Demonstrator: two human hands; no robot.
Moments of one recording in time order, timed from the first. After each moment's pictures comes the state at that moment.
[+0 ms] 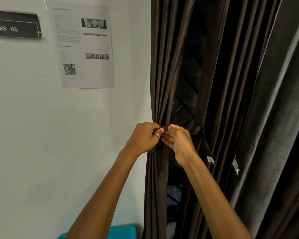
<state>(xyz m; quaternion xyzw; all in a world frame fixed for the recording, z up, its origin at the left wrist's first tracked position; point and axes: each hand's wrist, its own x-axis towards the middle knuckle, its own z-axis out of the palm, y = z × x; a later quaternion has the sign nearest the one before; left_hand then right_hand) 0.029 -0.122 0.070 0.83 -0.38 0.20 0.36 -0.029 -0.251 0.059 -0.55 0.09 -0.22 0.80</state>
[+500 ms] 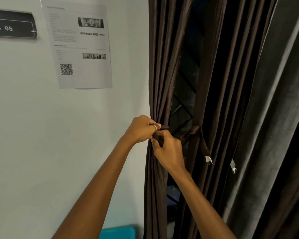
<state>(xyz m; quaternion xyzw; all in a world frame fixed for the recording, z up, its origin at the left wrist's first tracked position) 0.039 -0.125 0.097 0.85 -0.32 0.06 0.42 -0.034 -0.230 0.024 -0.84 0.02 -0.40 0.36</state>
